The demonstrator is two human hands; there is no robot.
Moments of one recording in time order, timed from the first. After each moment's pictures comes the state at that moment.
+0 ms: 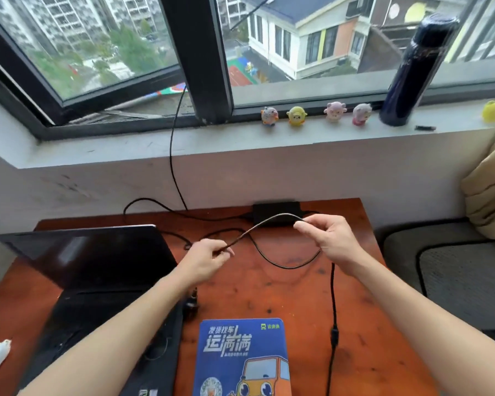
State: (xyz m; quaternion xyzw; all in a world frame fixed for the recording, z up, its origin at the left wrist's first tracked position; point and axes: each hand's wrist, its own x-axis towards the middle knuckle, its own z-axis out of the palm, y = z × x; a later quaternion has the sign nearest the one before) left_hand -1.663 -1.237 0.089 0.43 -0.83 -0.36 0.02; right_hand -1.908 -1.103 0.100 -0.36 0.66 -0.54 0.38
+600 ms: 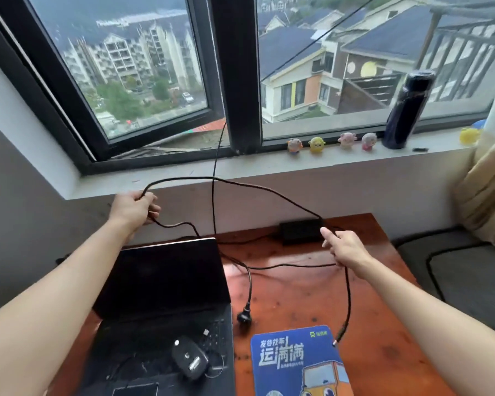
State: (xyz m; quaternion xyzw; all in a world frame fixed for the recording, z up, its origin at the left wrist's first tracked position) left_hand -1.499 -1.409 0.202 0.56 -0.64 -0.43 0.31; right_hand -1.834 -1.131 0.089 -0.23 0.82 -0.42 0.31
